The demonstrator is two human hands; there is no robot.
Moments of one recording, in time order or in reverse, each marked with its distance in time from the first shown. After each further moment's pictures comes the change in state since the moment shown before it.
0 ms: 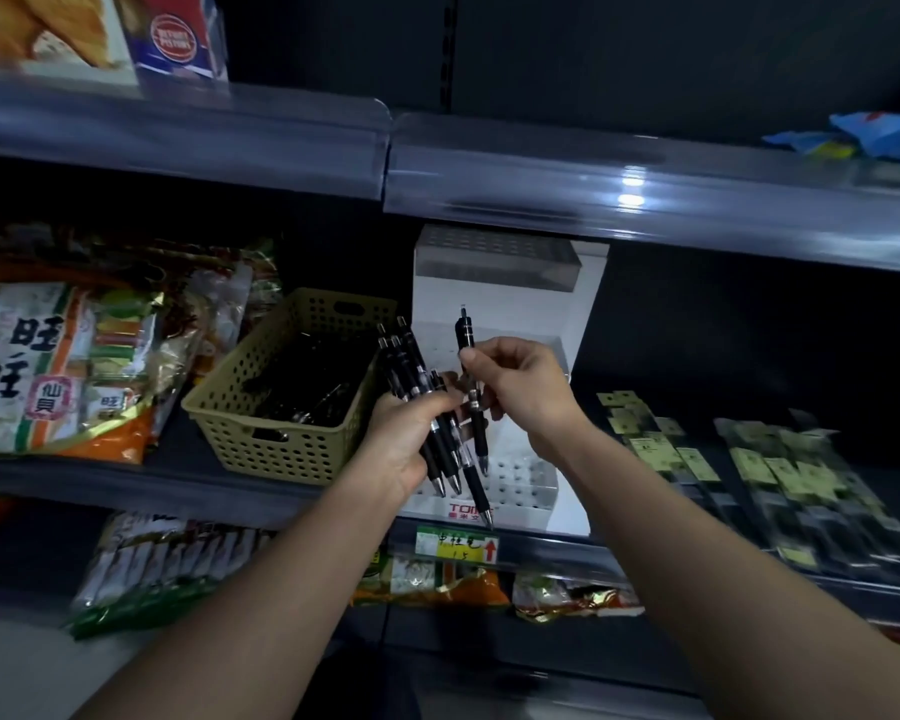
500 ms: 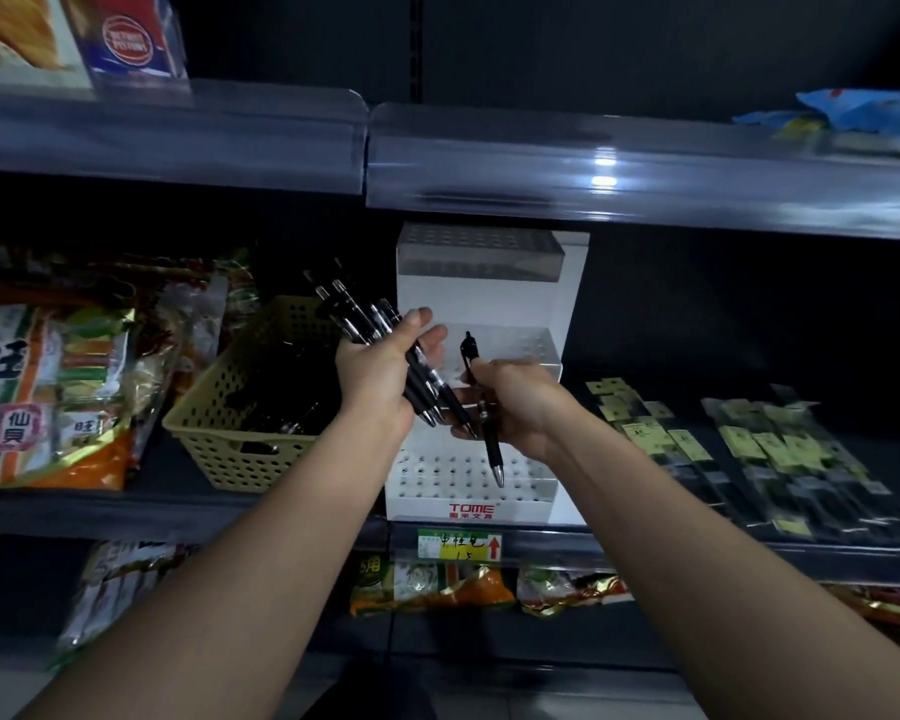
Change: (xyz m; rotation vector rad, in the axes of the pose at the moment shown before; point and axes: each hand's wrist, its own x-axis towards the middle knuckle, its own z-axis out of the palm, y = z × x) left_hand 0.024 0.035 0.013 -0.171 0.106 0.165; right_hand -0.002 0.000 0.005 0.219 -0.038 0.437
